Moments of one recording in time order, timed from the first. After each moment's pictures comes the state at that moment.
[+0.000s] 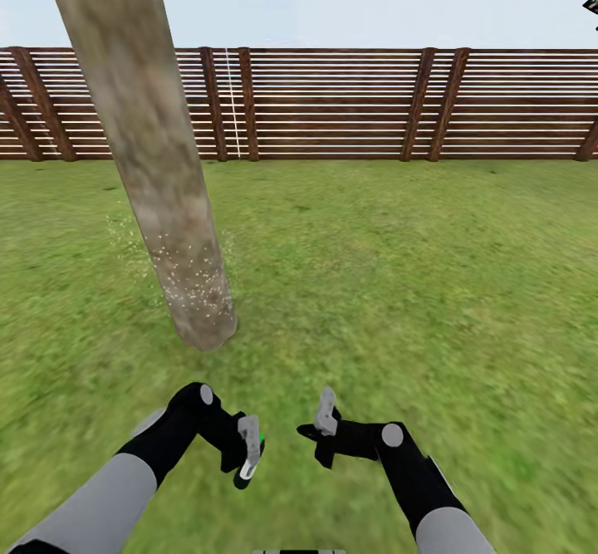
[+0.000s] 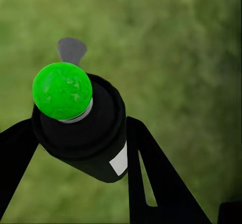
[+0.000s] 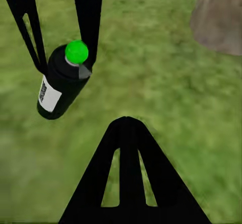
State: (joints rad) left arm -0.70 0.03 -0.29 -0.72 -0.79 0.19 -1.20; right arm -0.53 0.17 -0.13 -0.77 0.75 -0.30 0.97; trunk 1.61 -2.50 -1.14
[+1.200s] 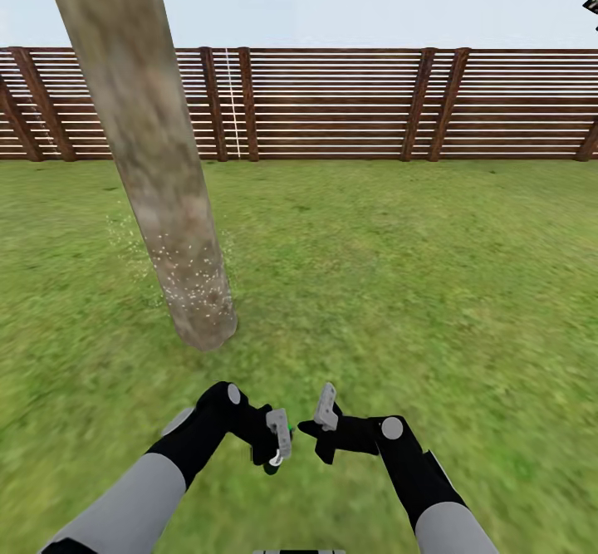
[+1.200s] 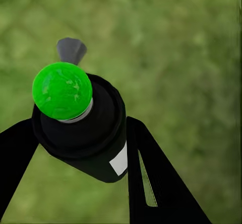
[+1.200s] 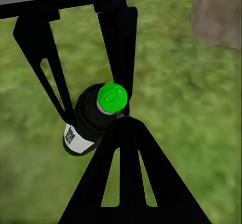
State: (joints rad) left arm -0.70 -0.08 -0.30 -0.72 -0.79 0.22 -1.08; right arm -0.54 0.17 -0.13 -0.79 0.75 -0.25 0.99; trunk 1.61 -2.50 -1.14
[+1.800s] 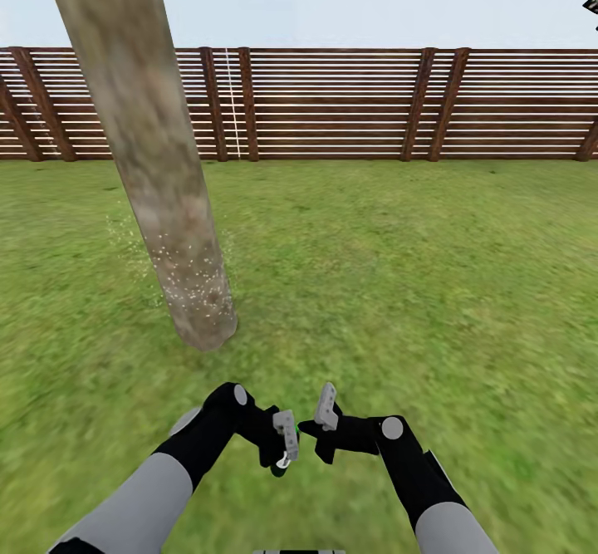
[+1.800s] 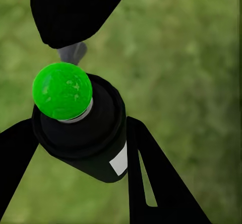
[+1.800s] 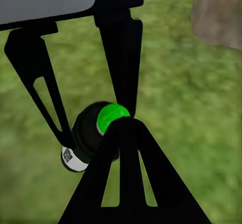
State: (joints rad) left arm -0.70 -0.11 -0.30 -0.71 -0.79 0.22 -1.08; right arm -0.54 0.17 -0.13 -0.79 0.75 -0.25 0.99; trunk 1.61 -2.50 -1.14
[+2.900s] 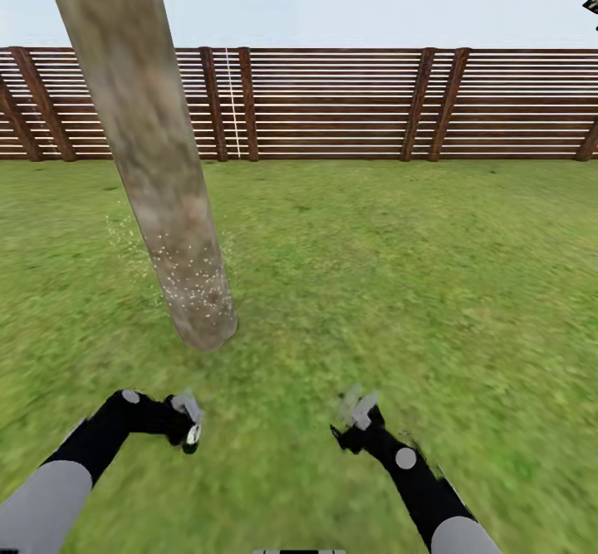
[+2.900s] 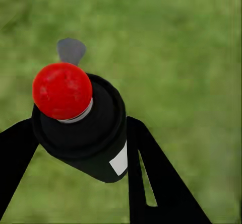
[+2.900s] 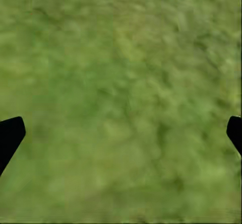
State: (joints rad) left arm -0.69 0.22 0.00 -0.63 -0.62 0.20 -0.90; right arm -0.54 0.12 -0.21 -0.56 0.75 -0.25 0.33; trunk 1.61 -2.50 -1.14
